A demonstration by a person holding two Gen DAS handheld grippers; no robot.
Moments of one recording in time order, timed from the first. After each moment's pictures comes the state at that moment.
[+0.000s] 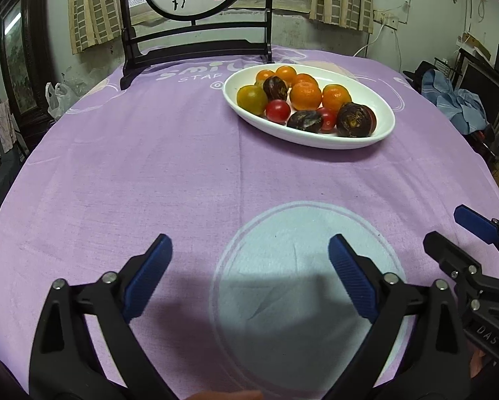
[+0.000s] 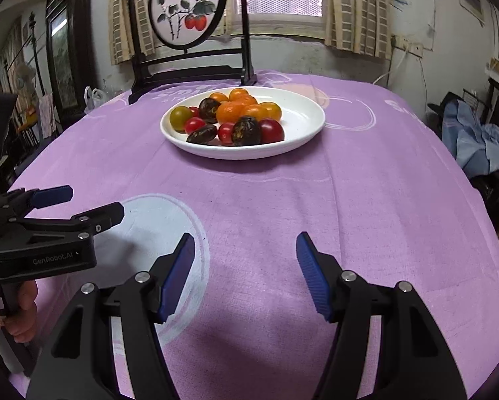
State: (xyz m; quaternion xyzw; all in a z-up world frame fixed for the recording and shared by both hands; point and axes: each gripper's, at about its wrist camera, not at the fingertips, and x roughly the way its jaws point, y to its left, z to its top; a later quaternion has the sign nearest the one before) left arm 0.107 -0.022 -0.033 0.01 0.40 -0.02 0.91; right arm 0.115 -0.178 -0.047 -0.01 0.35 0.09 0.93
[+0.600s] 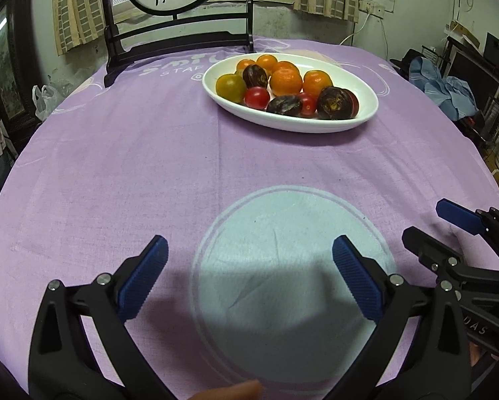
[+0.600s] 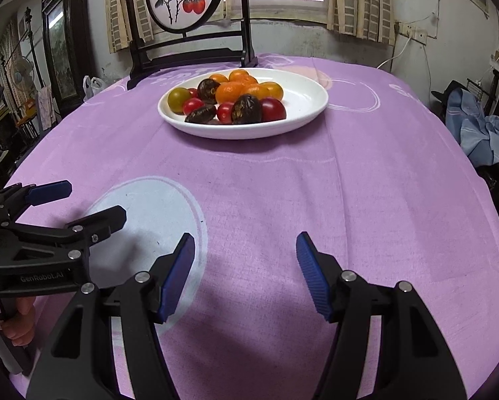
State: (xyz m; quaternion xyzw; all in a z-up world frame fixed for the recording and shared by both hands) left arm 0.104 -0.032 -0.039 0.02 0.42 -0.05 0.91; right arm 0.119 -0.178 -0.057 -0.01 0.39 0.09 0.92
